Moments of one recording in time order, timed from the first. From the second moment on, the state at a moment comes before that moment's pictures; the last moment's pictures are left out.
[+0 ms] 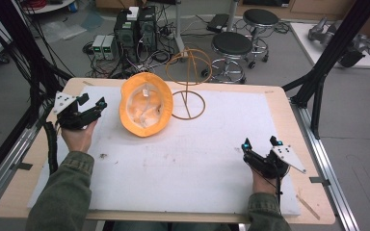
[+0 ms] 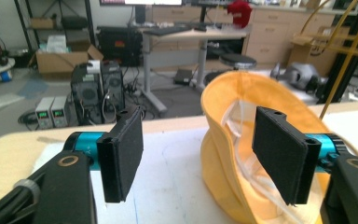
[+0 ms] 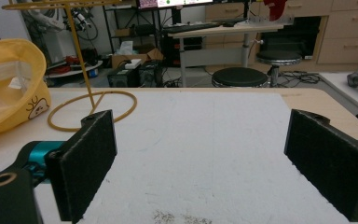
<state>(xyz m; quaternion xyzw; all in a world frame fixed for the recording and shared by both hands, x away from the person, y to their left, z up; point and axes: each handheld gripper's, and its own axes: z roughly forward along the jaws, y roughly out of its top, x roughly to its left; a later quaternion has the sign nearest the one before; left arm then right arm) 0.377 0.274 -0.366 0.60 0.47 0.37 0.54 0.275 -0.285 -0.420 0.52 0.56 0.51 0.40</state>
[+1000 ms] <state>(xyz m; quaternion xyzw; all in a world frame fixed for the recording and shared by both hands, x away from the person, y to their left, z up) 0.463 0.233 -0.375 0.68 0.48 0.30 0.47 0.280 -0.285 -0.422 0.52 0.57 0.51 0.39</state>
